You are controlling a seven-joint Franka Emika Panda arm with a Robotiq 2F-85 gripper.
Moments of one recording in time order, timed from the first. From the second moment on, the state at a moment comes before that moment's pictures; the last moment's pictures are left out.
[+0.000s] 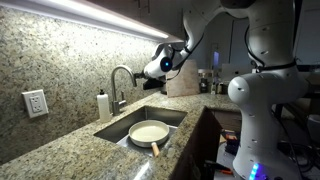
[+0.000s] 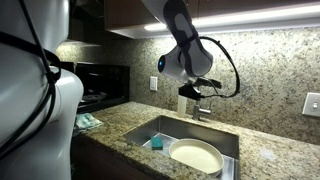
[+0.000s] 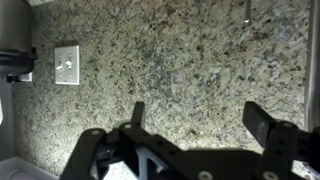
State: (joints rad) arm 2.22 -0.10 -2.47 -2.16 -2.53 2.66 2.60
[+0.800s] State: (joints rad) arm 1.65 -0.44 -1.70 -2.12 -2.60 2.44 2.34
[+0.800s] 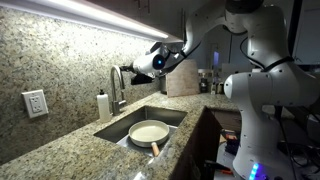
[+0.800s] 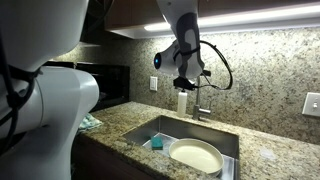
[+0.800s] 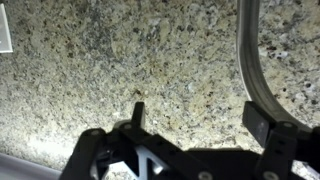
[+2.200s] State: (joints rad) arm 1.80 -0.82 -1.65 -2.01 -2.60 2.47 1.83
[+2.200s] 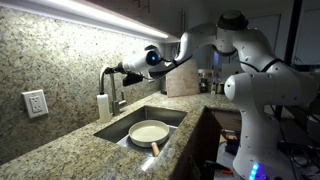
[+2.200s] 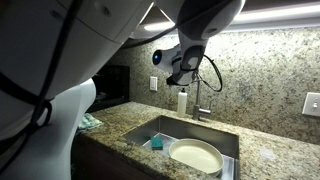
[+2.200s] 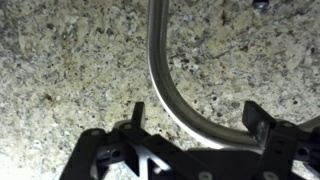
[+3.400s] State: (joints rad) arm 1.65 -1.07 -1.69 -2.16 -2.23 2.45 1.49
